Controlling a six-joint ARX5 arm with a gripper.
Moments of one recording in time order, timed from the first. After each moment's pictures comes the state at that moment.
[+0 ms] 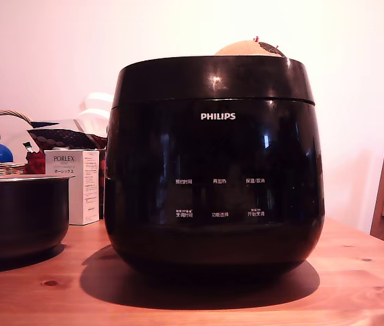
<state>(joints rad) -0.19 0.26 0.28 -0.06 1.05 -0.50</state>
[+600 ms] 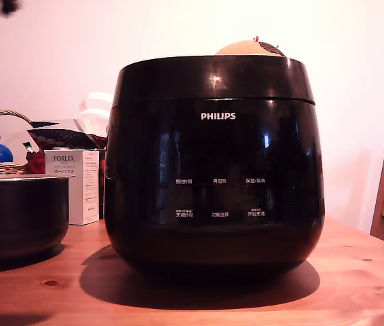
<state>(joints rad) -0.52 0.87 0.61 0.11 0.73 -0.06</state>
